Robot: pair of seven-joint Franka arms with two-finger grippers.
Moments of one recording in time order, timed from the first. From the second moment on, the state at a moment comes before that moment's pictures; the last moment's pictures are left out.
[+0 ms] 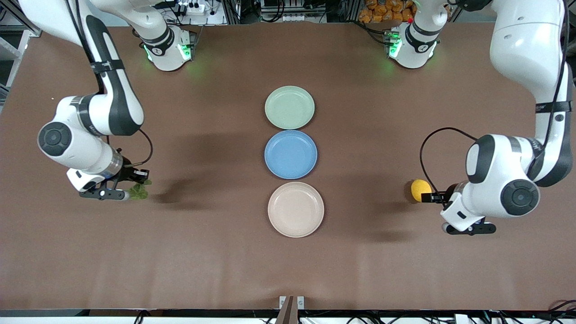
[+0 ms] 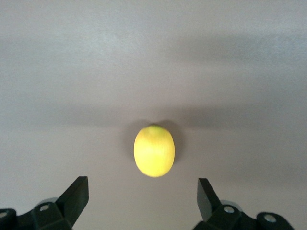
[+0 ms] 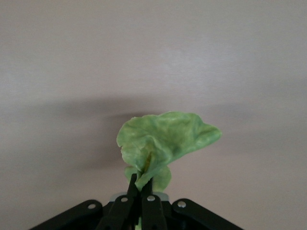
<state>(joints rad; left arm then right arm) -0.03 0.64 -0.13 -1.35 0.11 1.77 -0.19 0.22 0.32 -0.18 -1.93 0.05 2.22 0.08</state>
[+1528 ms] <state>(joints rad) 0.00 0.20 -0.14 -1.44 0.05 1.51 -0.24 0.10 0.29 -0.11 -2.04 0.05 2.25 -0.03</state>
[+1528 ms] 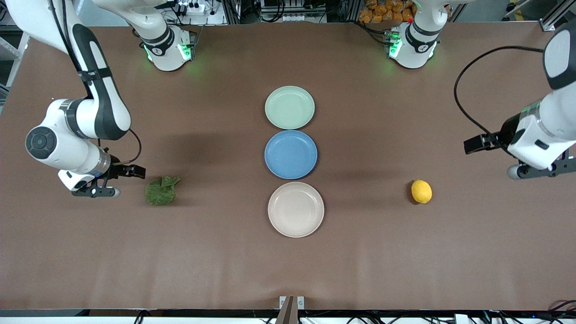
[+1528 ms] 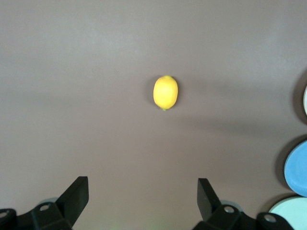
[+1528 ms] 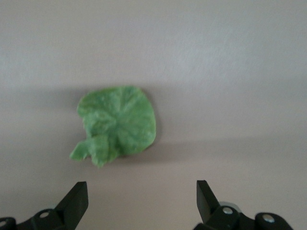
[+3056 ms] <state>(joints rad) -0.06 0.06 0.00 -1.52 0.00 1.46 -0.06 -0.01 -0.03 0.00 -2.07 0.00 1.99 -0.01</state>
